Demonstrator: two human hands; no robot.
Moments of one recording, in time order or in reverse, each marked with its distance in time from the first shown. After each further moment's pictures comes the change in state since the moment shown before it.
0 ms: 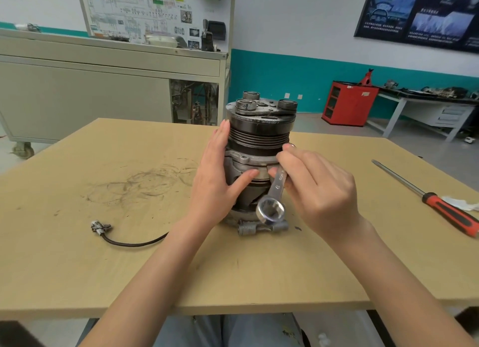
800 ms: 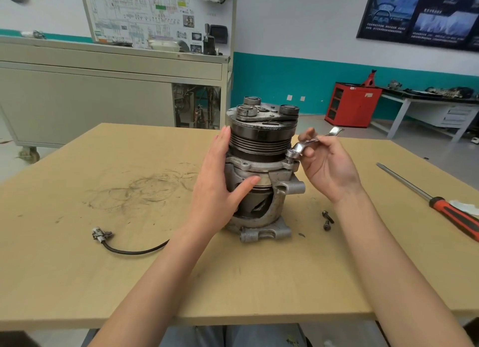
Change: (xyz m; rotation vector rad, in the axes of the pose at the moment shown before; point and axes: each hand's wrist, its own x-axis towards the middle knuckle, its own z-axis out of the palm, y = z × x) left_hand -0.001 0.006 -0.004 -0.002 -0.025 -0.036; right_hand -0.013 0.067 0.051 1.991 0.125 1.630
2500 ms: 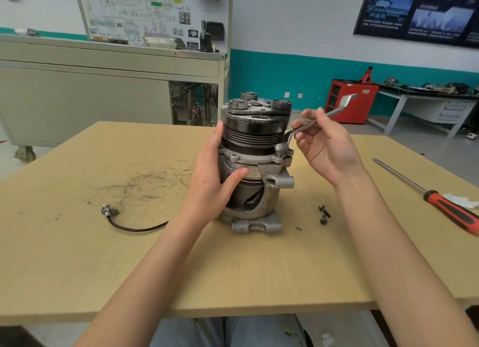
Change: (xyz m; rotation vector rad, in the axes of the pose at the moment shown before) left_hand 0.005 -0.012 -0.003 0.009 -0.020 0.045; right_hand -0.002 -0.014 0.019 -0.278 -0.044 -0.130
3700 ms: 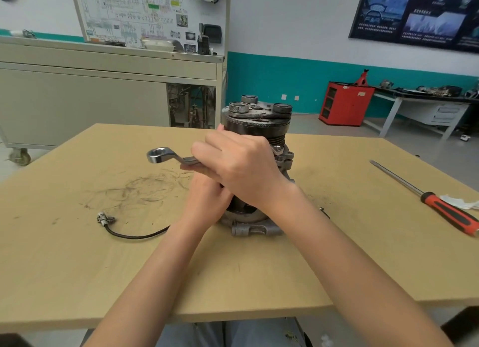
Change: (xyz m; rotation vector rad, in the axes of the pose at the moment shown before) left_hand 0.007 -0.002 0.011 0.183 0.081 -0.086; right_hand -0.023 0.053 0.114 -1.580 -0.154 -1.370
